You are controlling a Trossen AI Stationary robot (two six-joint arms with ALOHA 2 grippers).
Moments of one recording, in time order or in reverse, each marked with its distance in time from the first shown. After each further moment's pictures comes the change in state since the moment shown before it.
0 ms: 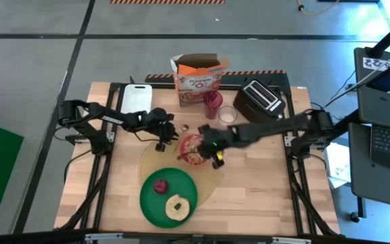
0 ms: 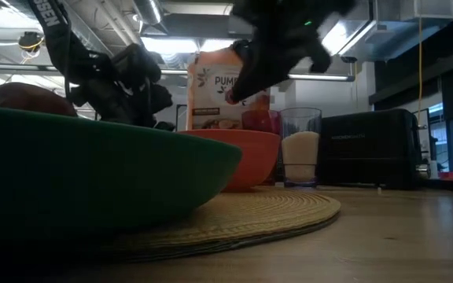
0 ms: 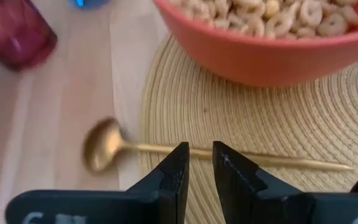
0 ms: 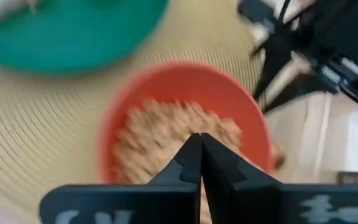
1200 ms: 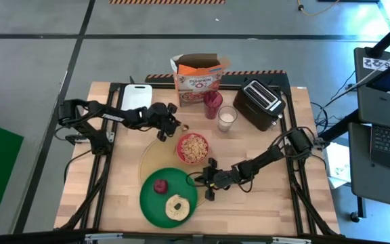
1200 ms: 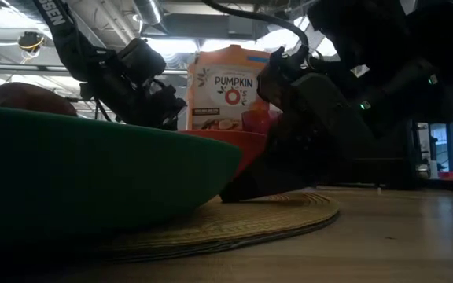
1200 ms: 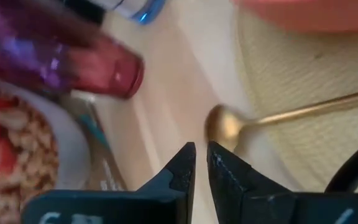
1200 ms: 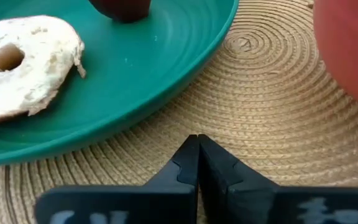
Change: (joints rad) left arm 0.034 -0.003 0.048 0.045 -0.246 0.540; right arm 0.328 0.320 -0.417 1.038 0.295 0.922
